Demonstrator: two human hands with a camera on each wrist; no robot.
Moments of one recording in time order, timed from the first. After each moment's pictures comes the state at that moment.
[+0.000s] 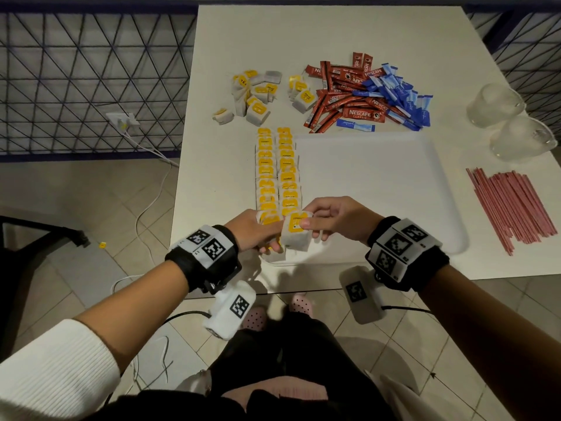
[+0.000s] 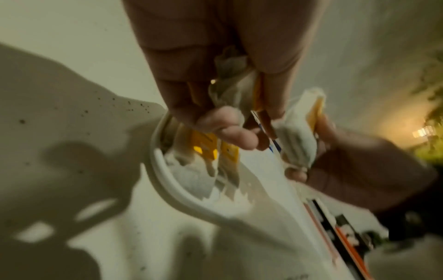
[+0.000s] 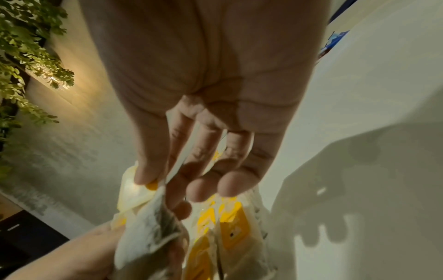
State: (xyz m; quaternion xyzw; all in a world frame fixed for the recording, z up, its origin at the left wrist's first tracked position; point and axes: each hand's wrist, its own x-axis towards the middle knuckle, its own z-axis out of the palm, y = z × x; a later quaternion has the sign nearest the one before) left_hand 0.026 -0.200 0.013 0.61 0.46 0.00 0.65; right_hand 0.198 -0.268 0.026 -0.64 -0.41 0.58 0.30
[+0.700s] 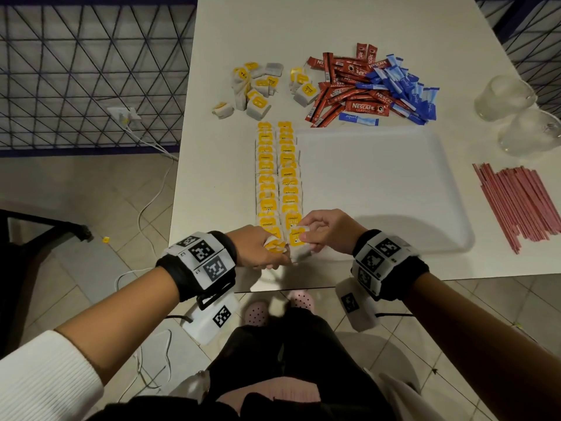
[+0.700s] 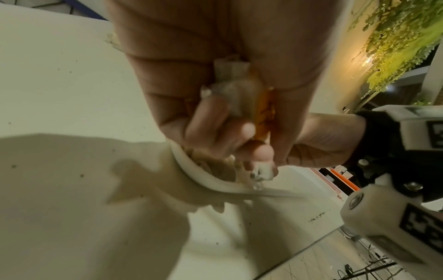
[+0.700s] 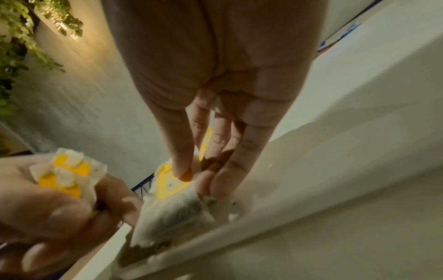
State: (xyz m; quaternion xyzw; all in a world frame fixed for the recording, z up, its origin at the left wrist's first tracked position) left_hand 0.020 -0.206 0.010 0.77 0.36 -0.22 0.48; right_hand 0.188 -0.276 -0.008 -0.68 -0.41 0.55 0.26
